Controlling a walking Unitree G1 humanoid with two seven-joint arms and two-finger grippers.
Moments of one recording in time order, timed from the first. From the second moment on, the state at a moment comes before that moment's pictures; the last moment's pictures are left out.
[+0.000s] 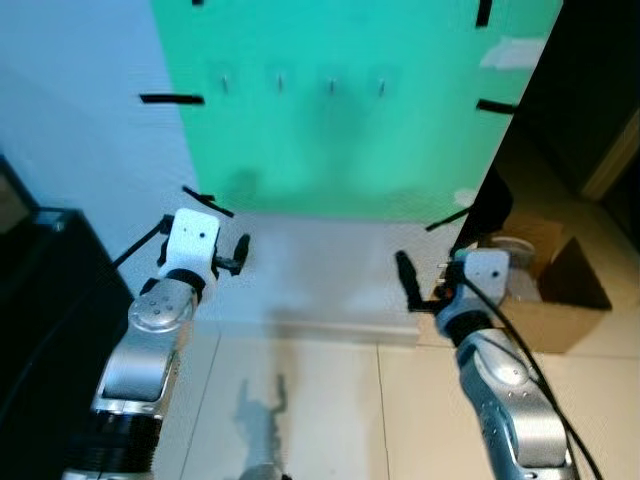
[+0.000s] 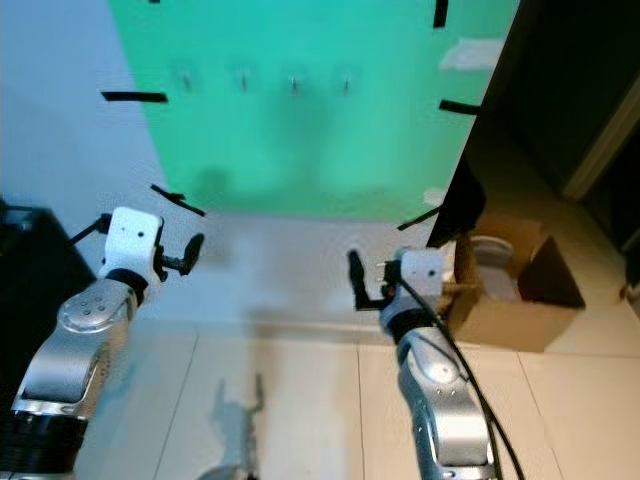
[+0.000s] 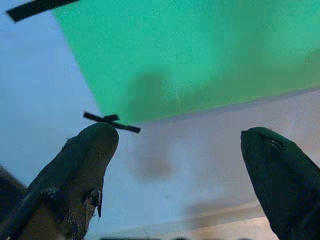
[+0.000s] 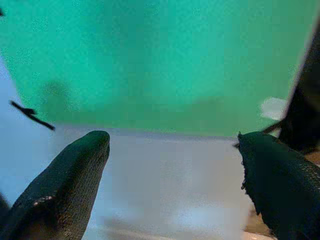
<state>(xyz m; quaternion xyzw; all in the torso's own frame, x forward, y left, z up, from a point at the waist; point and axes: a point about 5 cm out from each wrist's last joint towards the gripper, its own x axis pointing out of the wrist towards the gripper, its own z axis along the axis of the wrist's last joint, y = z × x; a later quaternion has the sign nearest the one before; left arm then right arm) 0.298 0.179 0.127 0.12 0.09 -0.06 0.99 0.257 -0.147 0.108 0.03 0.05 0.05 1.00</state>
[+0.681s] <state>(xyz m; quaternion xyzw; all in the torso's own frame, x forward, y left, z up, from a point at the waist) 0.298 0.173 0.131 0.12 0.07 -0.09 0.99 0.259 -0.152 0.110 0.00 0.04 0.04 1.00</state>
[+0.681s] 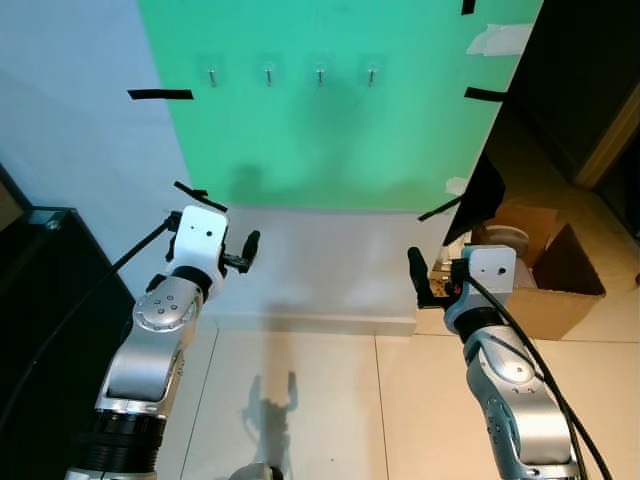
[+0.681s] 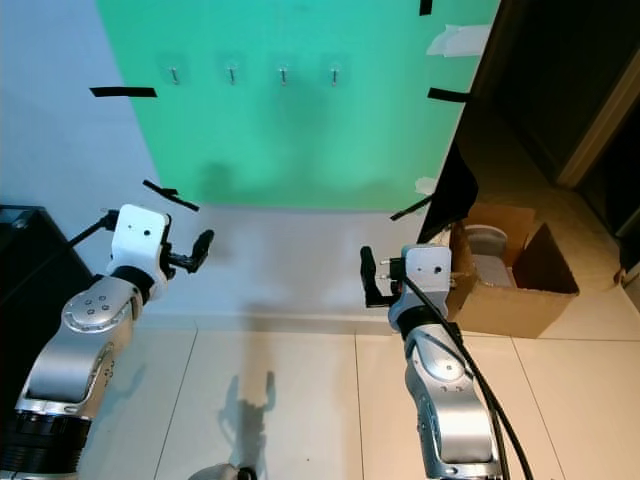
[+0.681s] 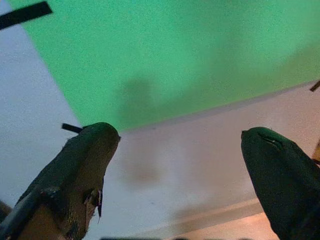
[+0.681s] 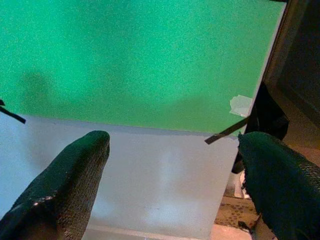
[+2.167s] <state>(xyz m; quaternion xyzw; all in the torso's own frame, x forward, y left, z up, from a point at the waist) 0.295 0.174 0.130 0.14 0.05 -0.10 0.98 0.263 -0.158 0.114 0.01 0.00 -0.01 1.00</state>
